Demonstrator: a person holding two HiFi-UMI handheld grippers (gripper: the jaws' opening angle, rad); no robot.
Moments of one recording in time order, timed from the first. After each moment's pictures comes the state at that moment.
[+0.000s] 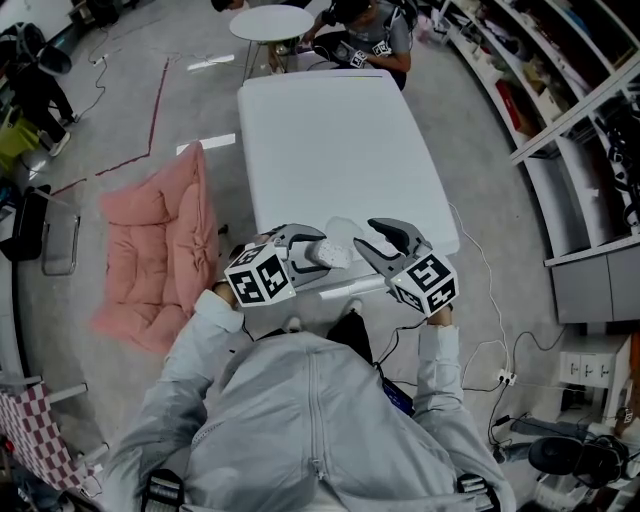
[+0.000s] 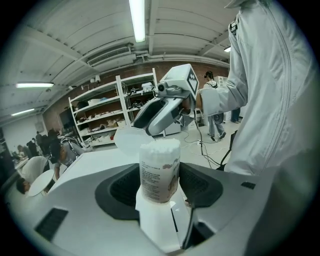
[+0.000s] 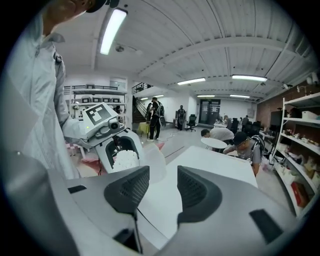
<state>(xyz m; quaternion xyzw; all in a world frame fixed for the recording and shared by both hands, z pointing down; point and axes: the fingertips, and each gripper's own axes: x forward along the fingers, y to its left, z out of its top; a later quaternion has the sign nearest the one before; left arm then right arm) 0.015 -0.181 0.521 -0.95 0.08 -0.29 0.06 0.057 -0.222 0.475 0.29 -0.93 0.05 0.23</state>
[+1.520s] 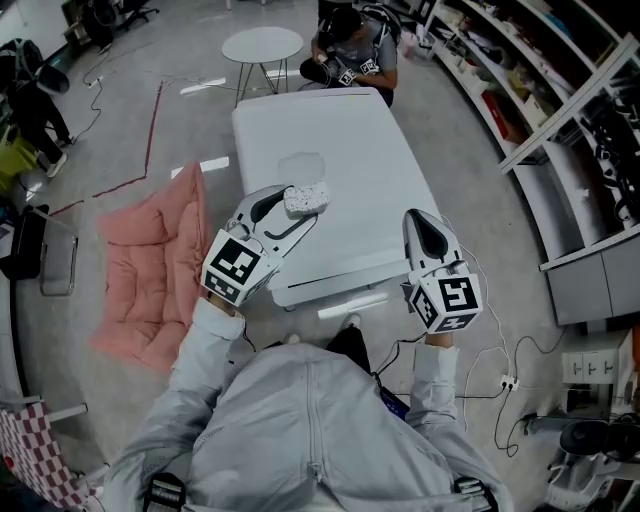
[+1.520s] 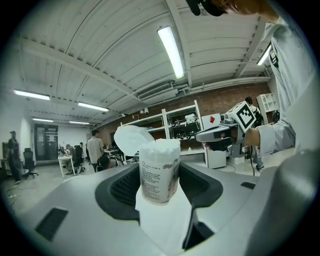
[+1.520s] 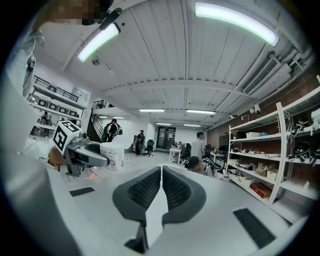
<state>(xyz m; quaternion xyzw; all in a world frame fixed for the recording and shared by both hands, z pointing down) -0.034 -0.243 0.374 -0.94 0.32 -0.09 0.06 0.133 -0.222 0.351 0.54 -0.84 -0.02 0.08</state>
